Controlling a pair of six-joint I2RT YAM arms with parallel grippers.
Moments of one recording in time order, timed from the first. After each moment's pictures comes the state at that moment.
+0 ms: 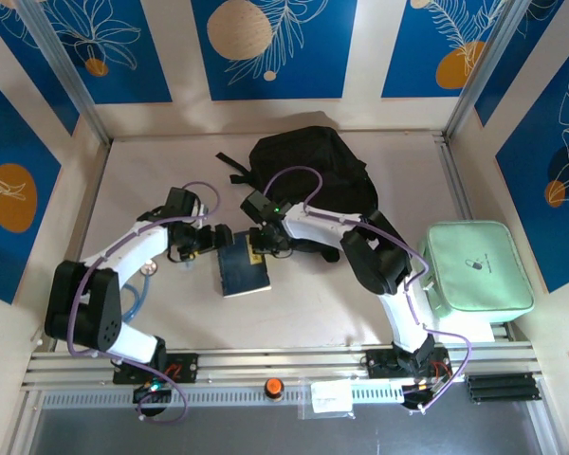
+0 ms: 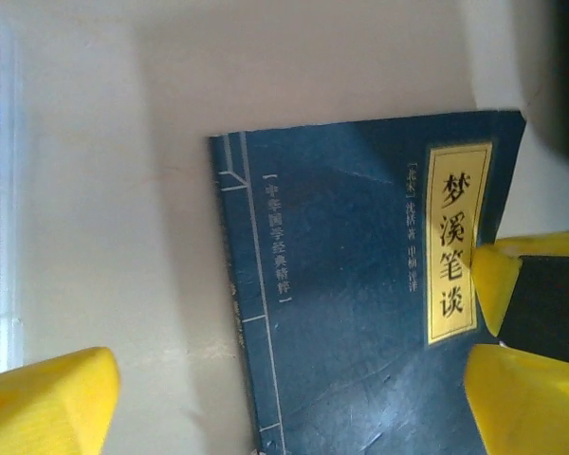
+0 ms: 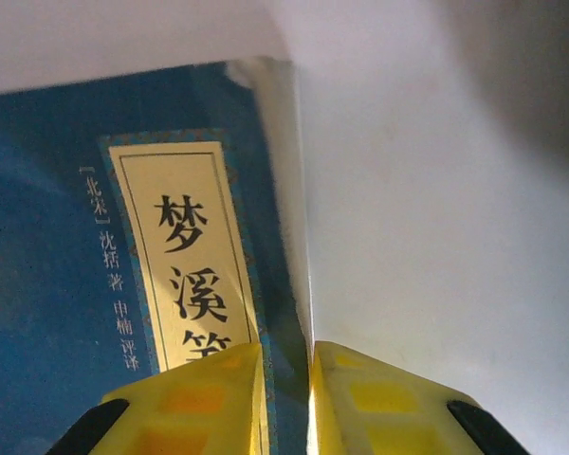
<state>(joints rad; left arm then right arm) -0.24 1.47 0.89 -0.59 0.29 -0.46 0.83 2.12 1.57 -0.68 -0.05 0.74</state>
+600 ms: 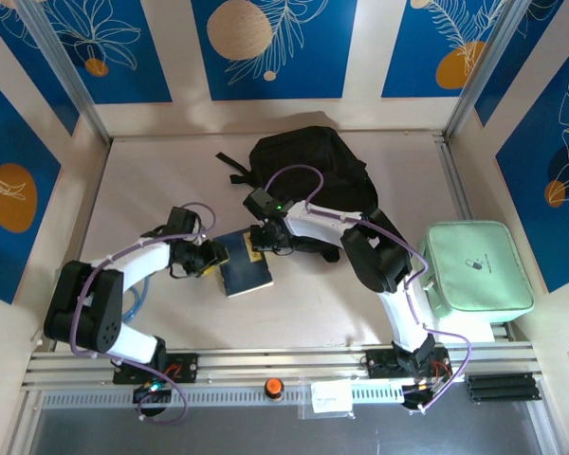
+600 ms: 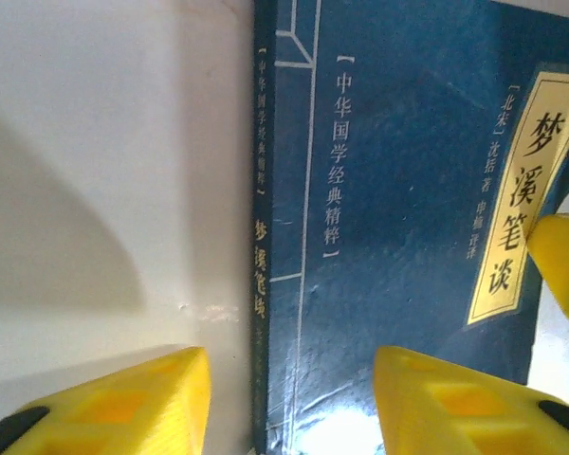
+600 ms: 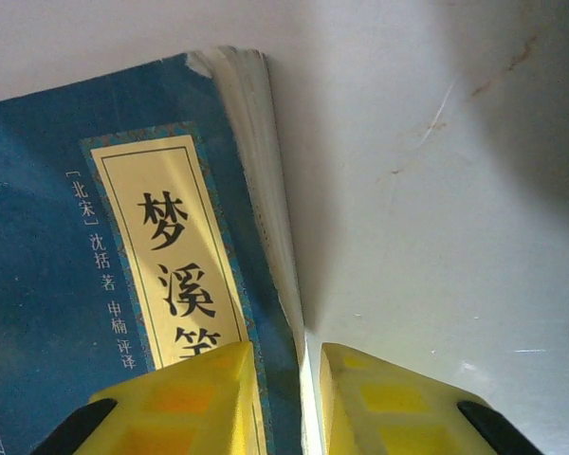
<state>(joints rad) -0.25 1.47 0.70 -0.40 0.38 -0.69 0.81 2.12 1.56 -0.66 -0.08 0.71</state>
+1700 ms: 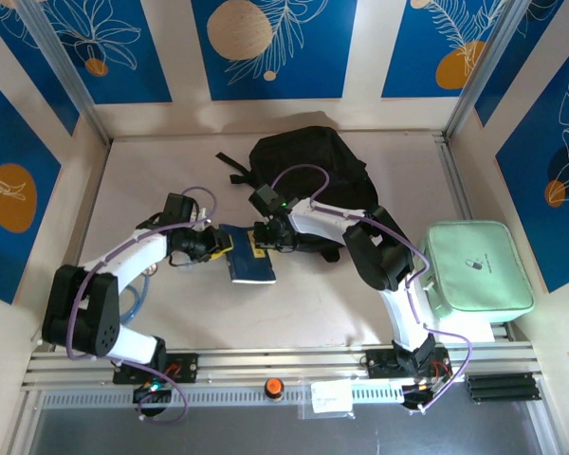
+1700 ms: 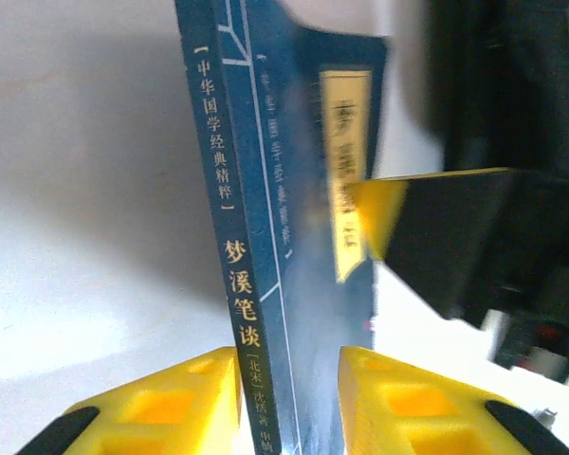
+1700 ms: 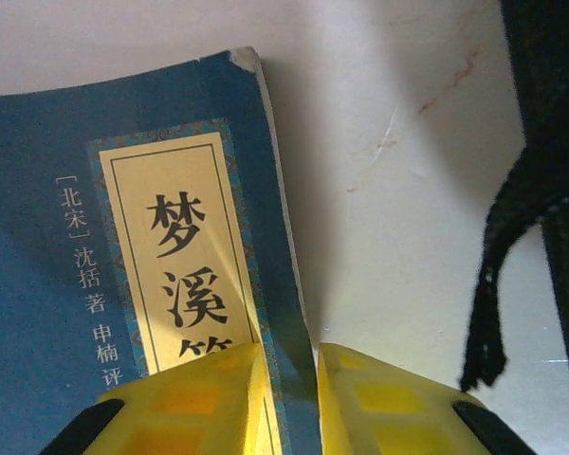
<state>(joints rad) -0.25 1.43 0.81 -0.43 0.56 -0.63 0.78 2.12 1.54 -0.65 -0.13 0.74</state>
